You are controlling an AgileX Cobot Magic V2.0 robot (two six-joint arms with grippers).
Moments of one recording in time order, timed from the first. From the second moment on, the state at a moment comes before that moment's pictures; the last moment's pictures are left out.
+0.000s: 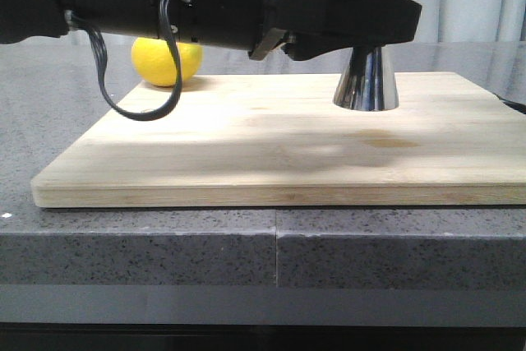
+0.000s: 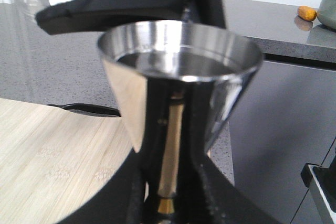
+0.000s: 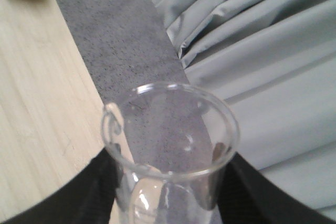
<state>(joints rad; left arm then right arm) -0.66 1.74 -0.97 1.18 -0.94 -0.86 0.32 1.12 -0.80 -1.70 -0.02 0.72</state>
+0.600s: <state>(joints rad) -0.60 1.74 -0.97 1.19 -0.95 -0.86 0.21 1.32 -0.92 -1.62 -0.06 0.99</state>
